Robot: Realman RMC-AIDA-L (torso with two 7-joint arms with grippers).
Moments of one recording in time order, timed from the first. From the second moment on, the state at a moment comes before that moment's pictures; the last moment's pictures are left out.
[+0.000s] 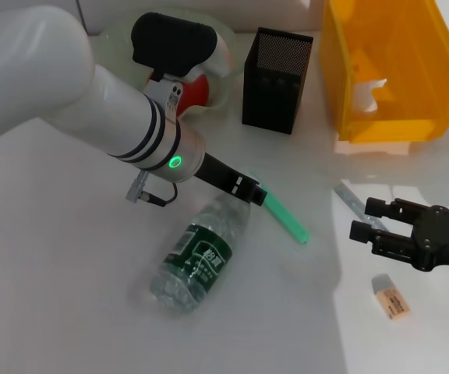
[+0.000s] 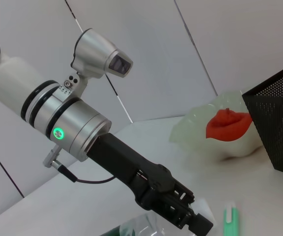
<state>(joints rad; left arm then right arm) -0.77 -2.08 1.78 0.94 2.28 0.99 -2.87 0.27 2.07 -0.72 -0.54 -1.83 -1.58 1.33</state>
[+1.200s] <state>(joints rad) -0.28 -2.07 1.67 1.48 2.01 0.93 -2.35 0.28 2.08 -0.72 -0.52 -1.83 -1.57 1.33</state>
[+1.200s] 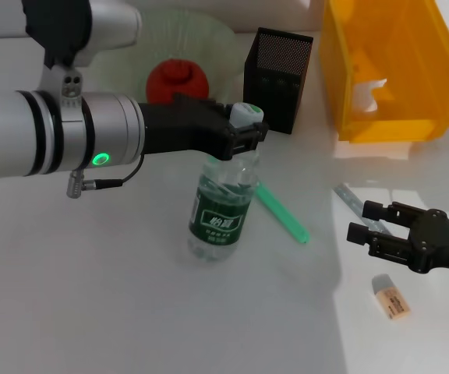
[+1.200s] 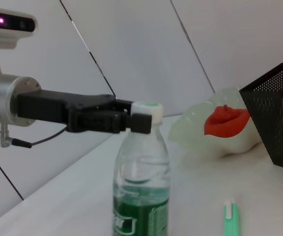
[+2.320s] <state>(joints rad) -0.18 -2.07 1.55 1.02 1.02 1.11 -1.20 0.28 2.08 -0.72 -0.49 -1.82 -1.57 1.35</state>
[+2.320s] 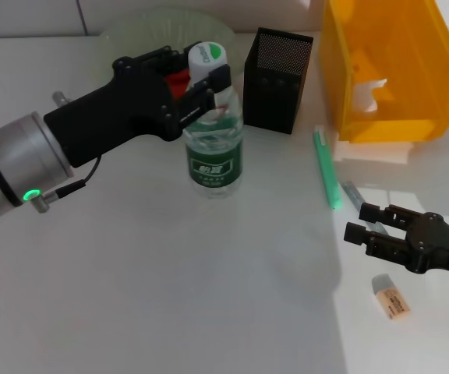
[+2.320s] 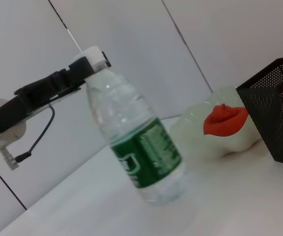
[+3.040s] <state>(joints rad) -0.37 -2.08 1.43 0.37 0.69 1.40 -0.69 0.31 2.08 -0.72 -0.44 -1.82 -1.57 1.36</state>
